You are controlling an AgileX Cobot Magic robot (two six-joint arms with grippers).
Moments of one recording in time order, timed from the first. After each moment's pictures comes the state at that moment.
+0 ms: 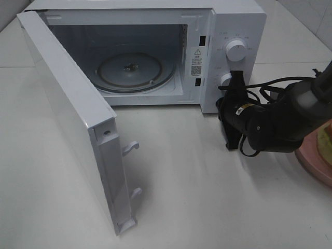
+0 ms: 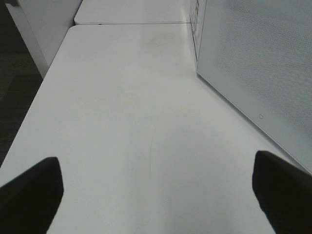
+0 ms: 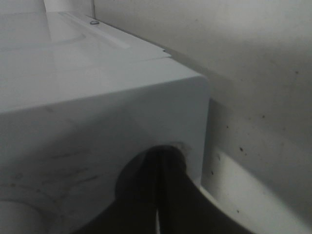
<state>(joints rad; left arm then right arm) 0.01 0.00 -0.50 -0.01 1.04 0.02 0.41 2.15 -0.84 0.39 -0.87 1.47</state>
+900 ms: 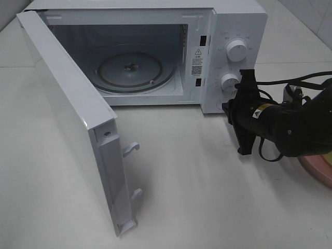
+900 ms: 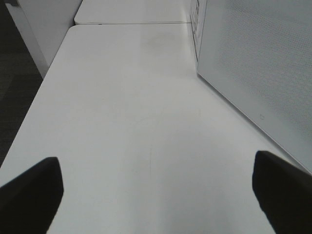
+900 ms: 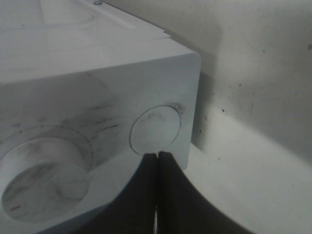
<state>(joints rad) 0.01 0.00 -0.50 -0.01 1.04 0.02 0.38 1.96 -0.65 0.21 -0.82 1.55</state>
